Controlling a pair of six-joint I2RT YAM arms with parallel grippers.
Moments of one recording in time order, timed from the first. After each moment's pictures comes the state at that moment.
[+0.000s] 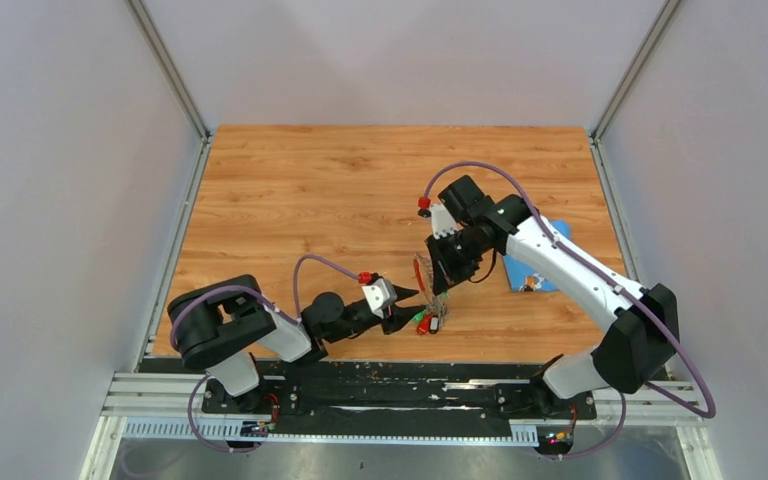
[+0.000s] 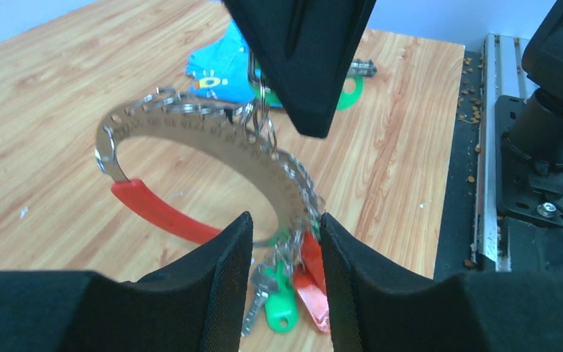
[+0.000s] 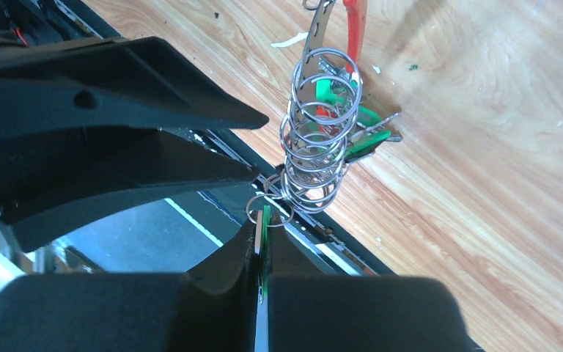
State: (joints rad) left arm -1.06 1.63 0.28 1.42 0.12 0.01; right arm 0.64 1.41 1.24 -1.02 -0.40 0.20
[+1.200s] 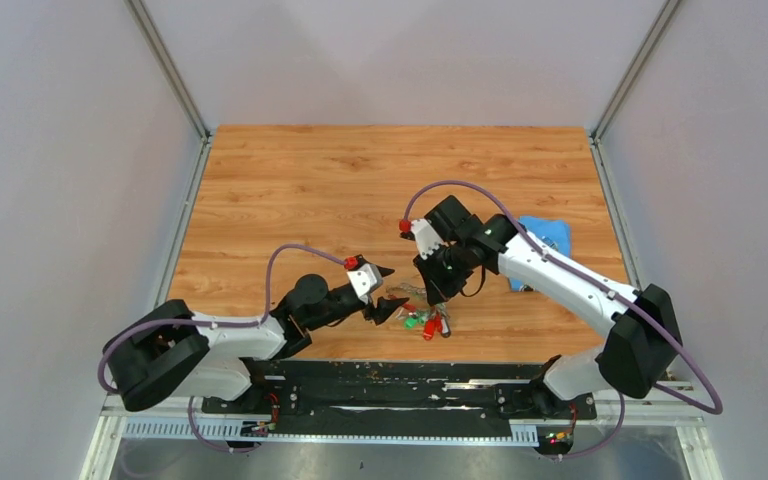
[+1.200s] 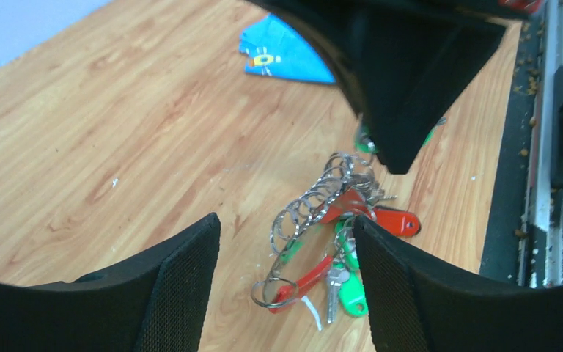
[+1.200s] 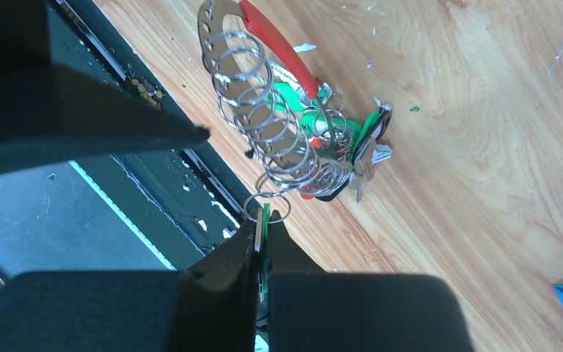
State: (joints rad) left arm -0.92 1.24 0.25 0.99 0.18 0.08; right arm 0.76 1.41 1.17 -0.91 -0.32 0.00
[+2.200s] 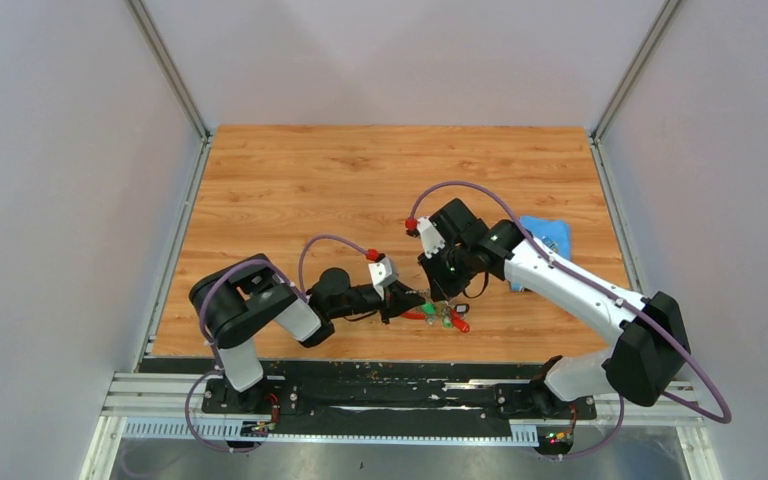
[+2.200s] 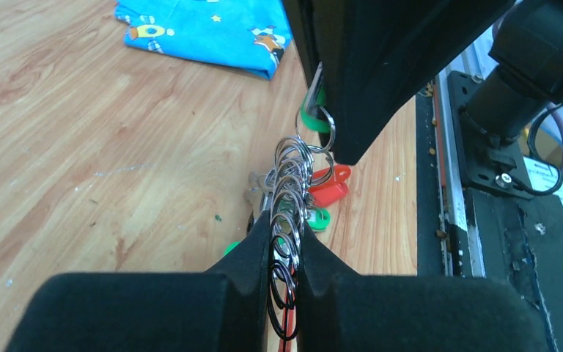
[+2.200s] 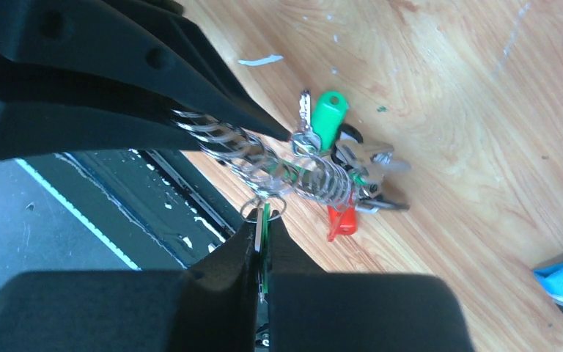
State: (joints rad) left arm -0.86 1.74 0.37 1.34 0.49 -0.13; right arm 0.76 1.36 1.11 -0.85 -0.26 0.02
